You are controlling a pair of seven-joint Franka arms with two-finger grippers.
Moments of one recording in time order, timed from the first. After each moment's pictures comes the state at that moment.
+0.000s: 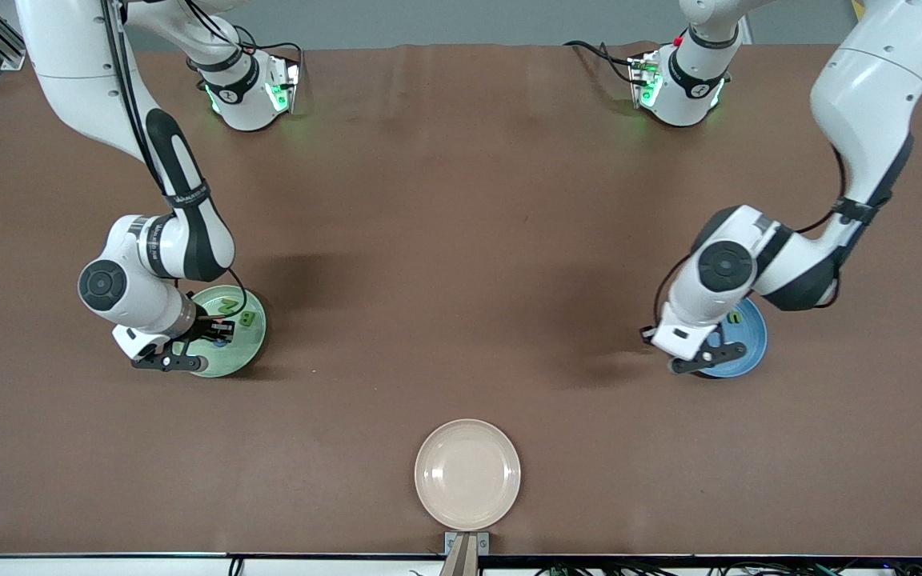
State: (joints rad) left arm 0.48 0.65 -0.76 -1.89 0.75 2.24 -0.89; right arm 0.27 0.53 -0.25 -1.99 0.18 2.46 -0.05
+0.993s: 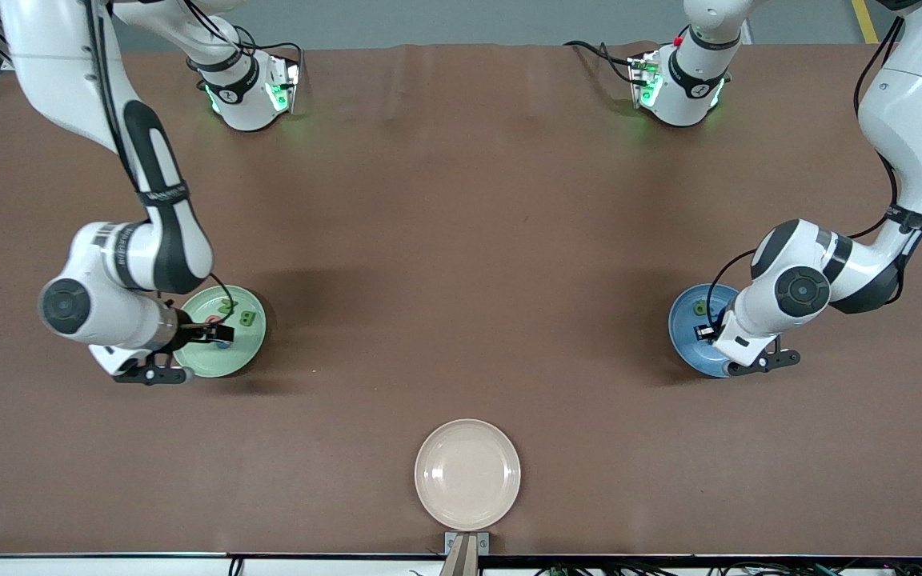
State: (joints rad) left arm 0.62 0.71 -0.74 -1.91 0.75 2.24 -0.72; right arm 0.27 0.48 -0.28 -1.74 0.17 2.04 -0.05
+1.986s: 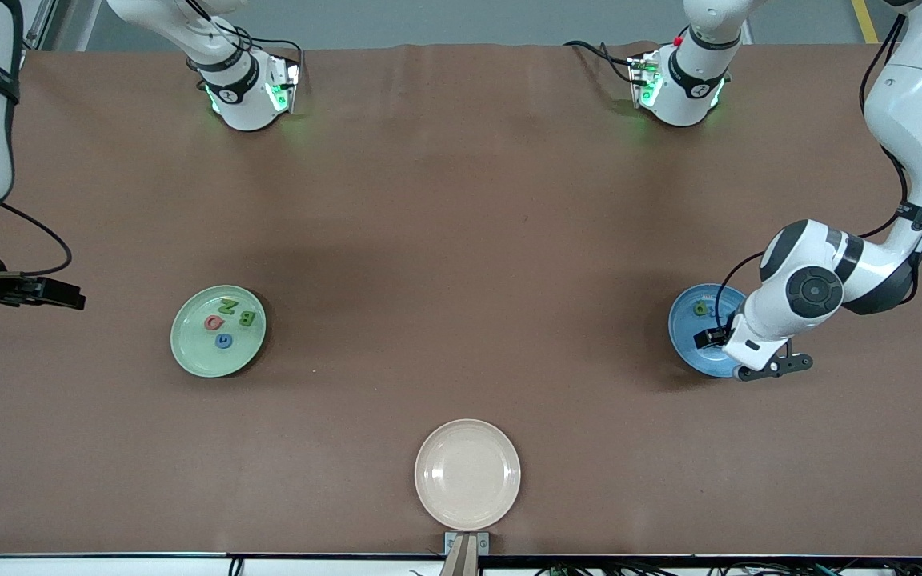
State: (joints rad) left arm 0.62 0.69 -0.74 -1.89 0.75 2.23 -0.71; right arm 0.19 0.33 -0.37 -1.40 0.08 1.60 -0.11
